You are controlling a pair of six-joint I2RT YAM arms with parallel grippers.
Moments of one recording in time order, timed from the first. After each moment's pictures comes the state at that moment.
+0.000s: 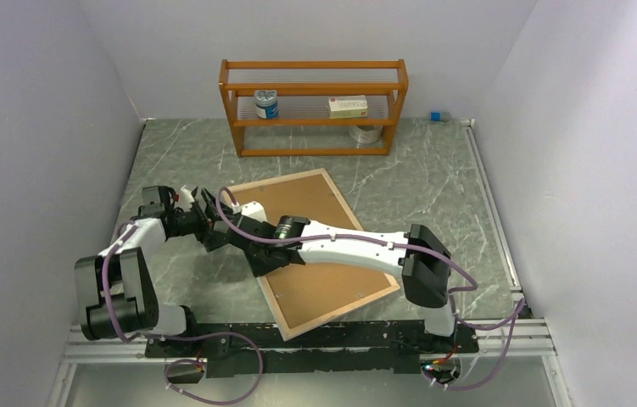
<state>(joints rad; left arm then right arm) 0.22 1.35 0.66 -0.36 0.98 -0.66 1.27 1.94 1.68 -0.78 0.22 0.72</state>
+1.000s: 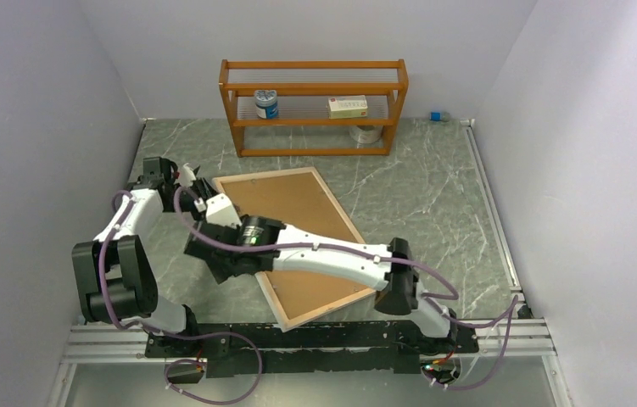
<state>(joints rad) 0.16 1.48 0.95 -0.62 0.91 -0.57 1.37 2.11 2.22 -1.15 0.40 0.73</state>
